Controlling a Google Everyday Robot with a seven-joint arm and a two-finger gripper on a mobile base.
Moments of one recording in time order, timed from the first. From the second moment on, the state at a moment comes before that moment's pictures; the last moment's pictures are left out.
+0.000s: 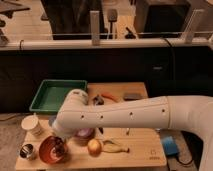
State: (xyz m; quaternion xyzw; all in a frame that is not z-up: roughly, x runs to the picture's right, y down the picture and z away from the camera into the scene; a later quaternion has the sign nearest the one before) arm -0.208 0.205 0.628 -0.15 -0.35 -0.45 0.80
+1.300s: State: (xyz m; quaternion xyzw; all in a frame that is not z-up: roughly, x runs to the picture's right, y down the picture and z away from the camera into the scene) arm -0.283 0.214 0.668 -0.15 -0.40 -0.56 0.71
